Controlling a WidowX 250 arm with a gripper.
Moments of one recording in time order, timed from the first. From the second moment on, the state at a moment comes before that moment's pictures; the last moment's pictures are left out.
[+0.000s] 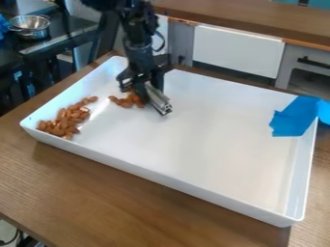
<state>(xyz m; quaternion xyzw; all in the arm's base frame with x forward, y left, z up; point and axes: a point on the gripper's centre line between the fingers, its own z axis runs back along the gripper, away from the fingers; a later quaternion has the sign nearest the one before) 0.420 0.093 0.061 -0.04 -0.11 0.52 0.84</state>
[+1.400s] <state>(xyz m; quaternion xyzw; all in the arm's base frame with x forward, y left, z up) 0.302 0.123 0.060 -0.04 -0.09 0.59 0.80</state>
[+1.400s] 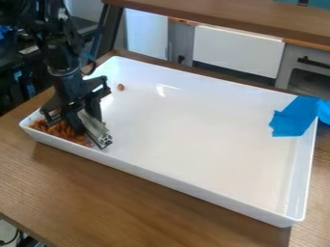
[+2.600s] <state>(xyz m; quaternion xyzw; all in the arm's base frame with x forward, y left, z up) 0.440 -0.107 0.093 -0.05 -0.08 0.34 0.93</state>
